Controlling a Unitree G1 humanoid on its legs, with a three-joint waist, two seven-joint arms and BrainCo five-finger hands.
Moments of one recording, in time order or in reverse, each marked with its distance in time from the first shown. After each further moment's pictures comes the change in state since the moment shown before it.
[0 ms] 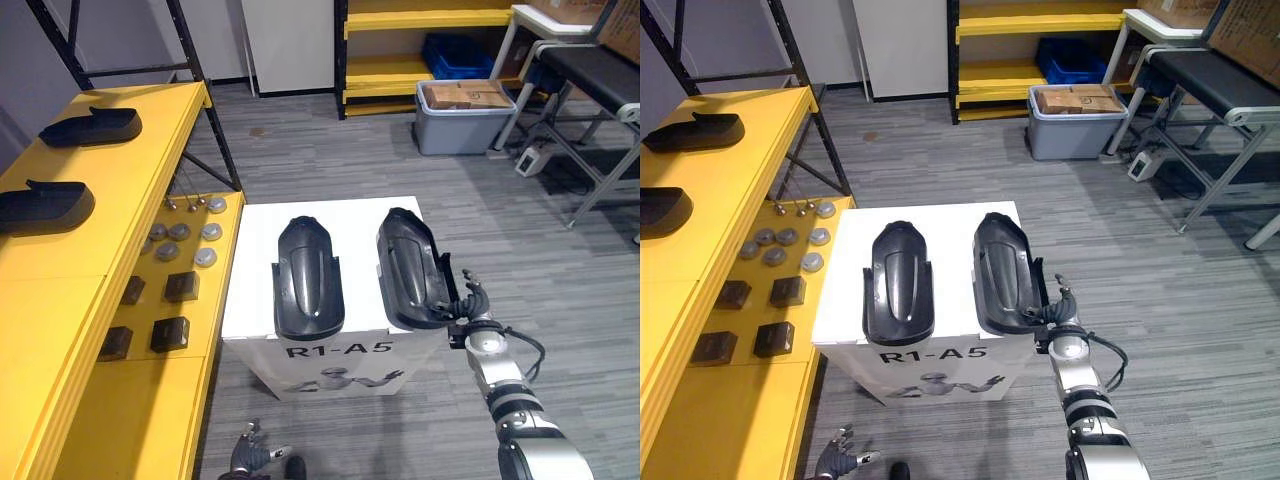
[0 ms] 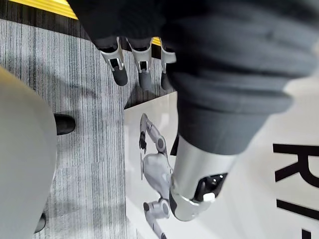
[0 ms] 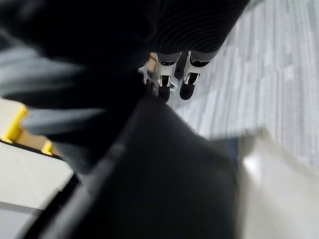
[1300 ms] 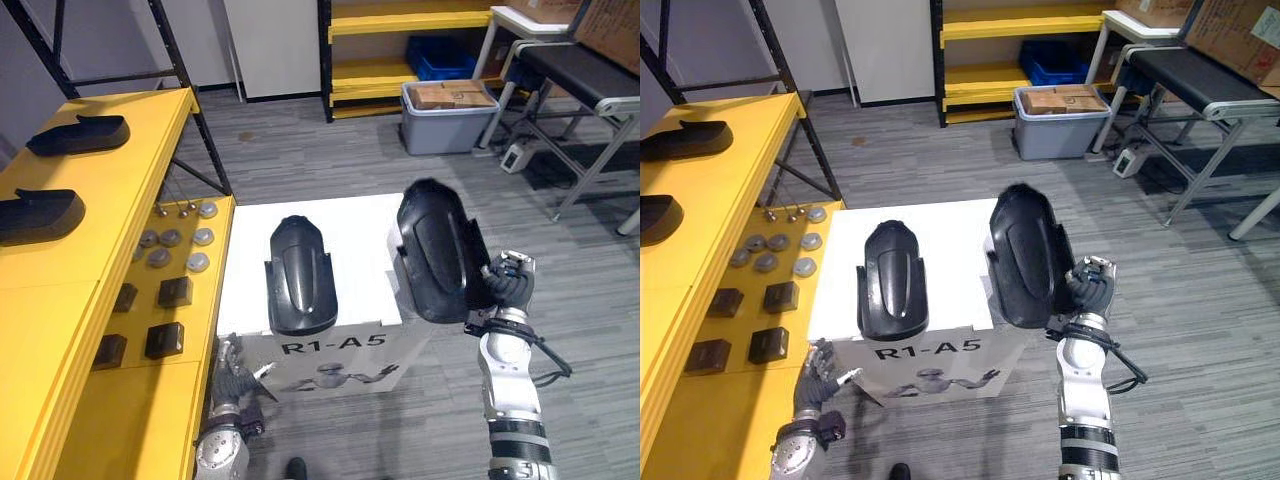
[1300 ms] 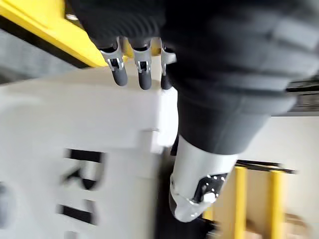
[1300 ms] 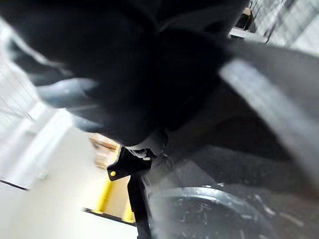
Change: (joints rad) left arm 0.044 -0.059 0.081 -0.746 -0.043 -0.038 0.063; right arm 0.284 0.179 -0.138 -0.808 -0.065 -0.019 -0.160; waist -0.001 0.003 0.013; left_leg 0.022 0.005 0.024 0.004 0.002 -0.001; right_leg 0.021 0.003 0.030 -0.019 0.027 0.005
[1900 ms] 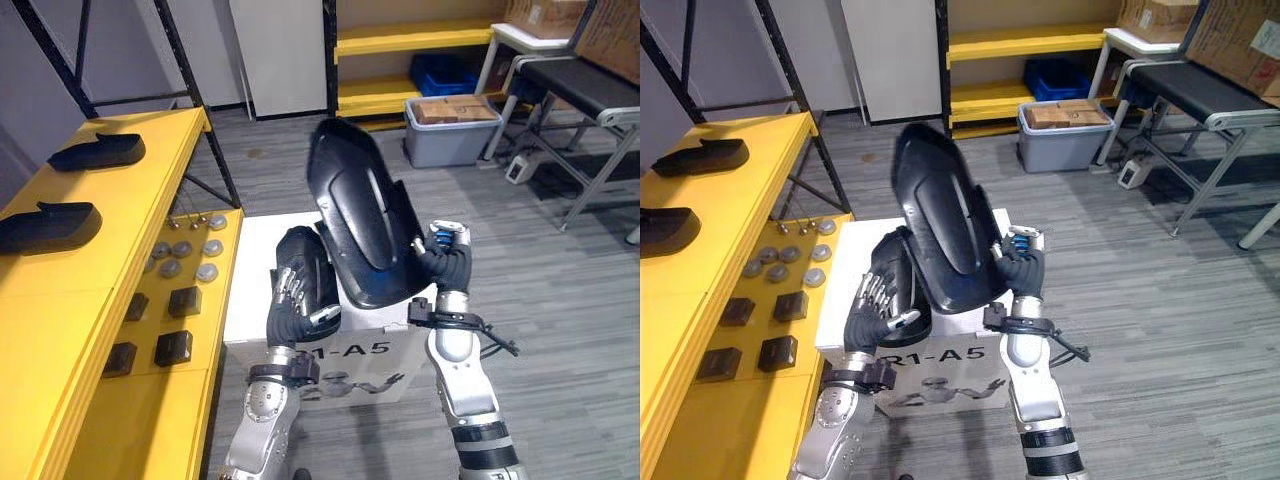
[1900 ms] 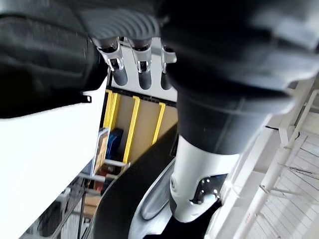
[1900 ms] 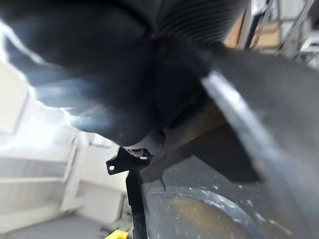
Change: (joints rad) left arm -0.225 -0.007 -0.313 -0.037 -0.137 -0.034 0.021; right arm 0.004 0.065 0.362 -0.133 -0.010 -0.058 0.030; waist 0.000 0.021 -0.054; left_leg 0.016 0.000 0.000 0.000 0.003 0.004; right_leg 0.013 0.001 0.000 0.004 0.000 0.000
